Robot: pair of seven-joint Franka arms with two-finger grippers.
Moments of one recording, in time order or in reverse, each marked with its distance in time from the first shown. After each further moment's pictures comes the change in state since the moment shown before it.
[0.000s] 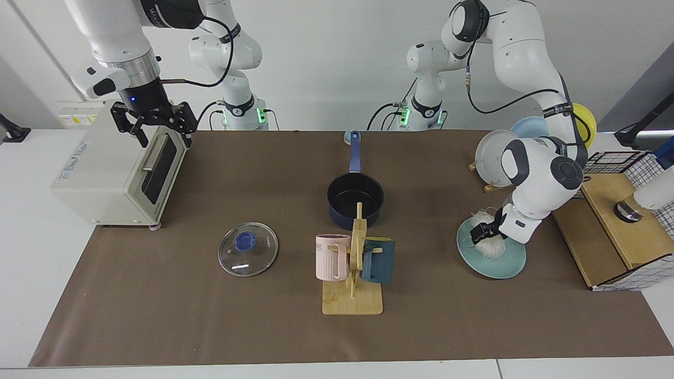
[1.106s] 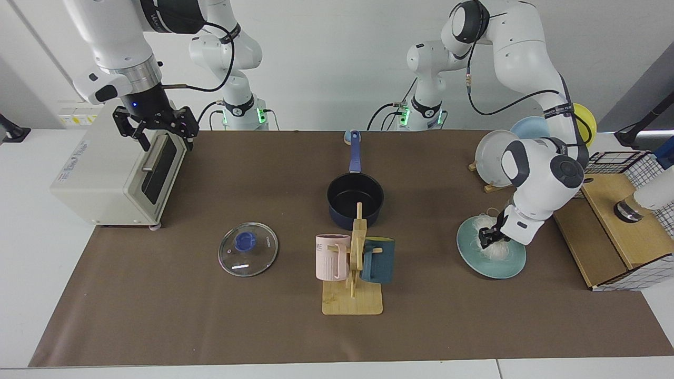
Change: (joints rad) left arm 0.000 -0.042 -0.005 0.036 0.018 0.000 -0.015; right arm 0.018 0.075 0.001 0.054 -0.001 0.001 0.031
